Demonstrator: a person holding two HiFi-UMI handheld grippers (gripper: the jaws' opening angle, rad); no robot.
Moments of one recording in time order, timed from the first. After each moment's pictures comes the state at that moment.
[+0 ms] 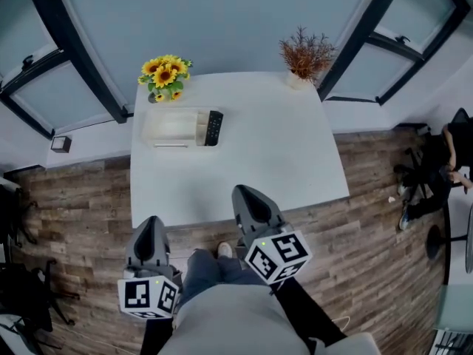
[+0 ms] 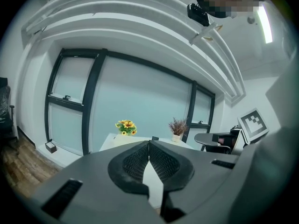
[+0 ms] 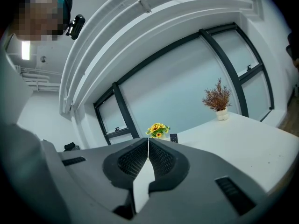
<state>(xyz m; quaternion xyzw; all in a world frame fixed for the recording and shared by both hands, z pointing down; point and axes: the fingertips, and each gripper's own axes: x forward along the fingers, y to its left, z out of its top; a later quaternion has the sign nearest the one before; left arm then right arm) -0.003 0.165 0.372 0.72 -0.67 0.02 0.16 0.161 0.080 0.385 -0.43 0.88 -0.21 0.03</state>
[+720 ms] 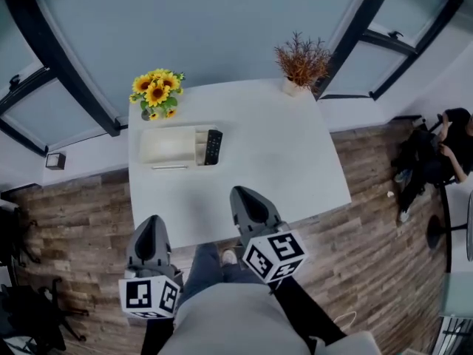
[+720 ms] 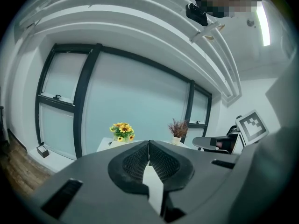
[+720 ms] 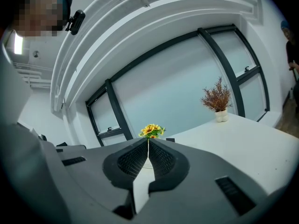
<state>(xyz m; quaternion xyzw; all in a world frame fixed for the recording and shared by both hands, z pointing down) -0.024 0.093 0.366 0.75 -0.65 0.02 0.15 0.139 0.023 0.391 -0.46 0.86 -0.22 0.01</state>
